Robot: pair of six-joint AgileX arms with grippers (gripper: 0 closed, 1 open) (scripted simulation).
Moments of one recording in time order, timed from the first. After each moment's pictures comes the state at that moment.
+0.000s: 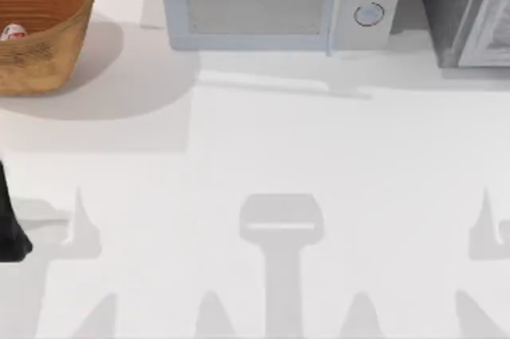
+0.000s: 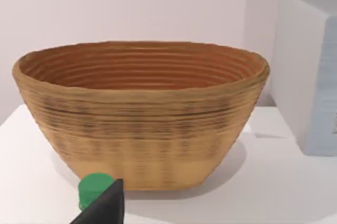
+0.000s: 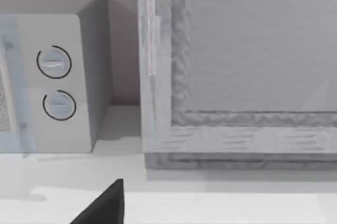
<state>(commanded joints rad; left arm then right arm) 0.00 0.00 0.00 0.00 0.00 0.00 0.00 0.00 0.00 0.00 0.00 0.00</state>
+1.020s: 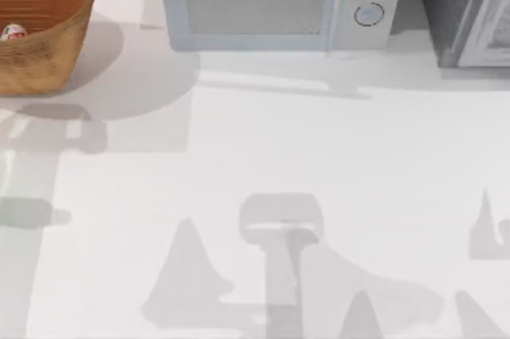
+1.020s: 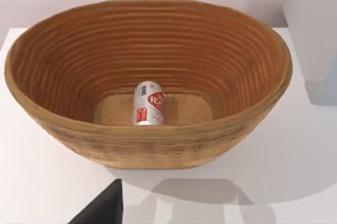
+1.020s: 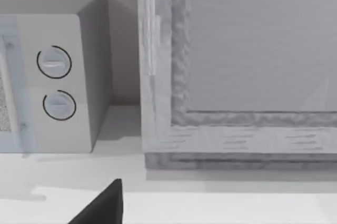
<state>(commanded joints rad) 0.09 0.96 0.92 -0.45 0.10 0.06 0.00 0.00 0.00 0.00 0.00 0.00</state>
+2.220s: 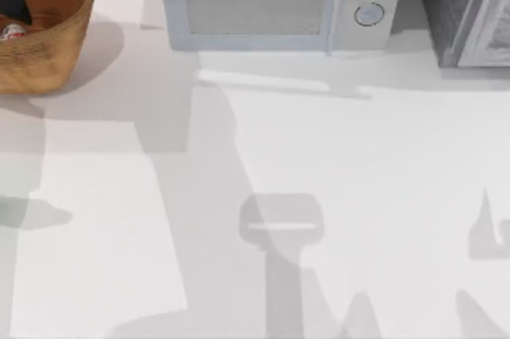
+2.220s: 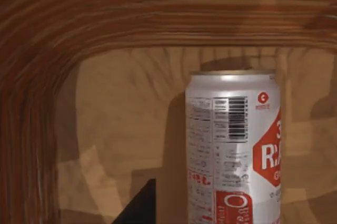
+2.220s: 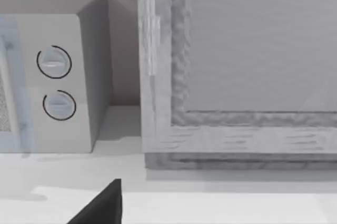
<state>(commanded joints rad) 0.20 2.54 2.41 -1.20 0.30 0.16 0.00 0.00 0.00 0.00 0.00 0.00</state>
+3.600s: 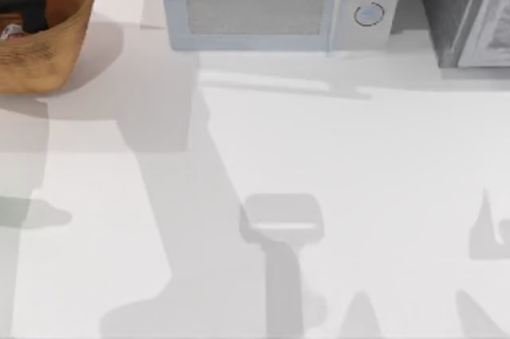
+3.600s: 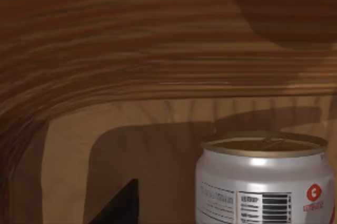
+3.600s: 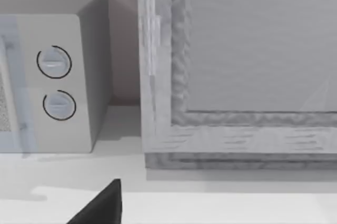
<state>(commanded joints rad) 0.17 2.63 2.36 -1.05 0.29 0.13 0.00 0.00 0.00 0.00 0.00 0.00</state>
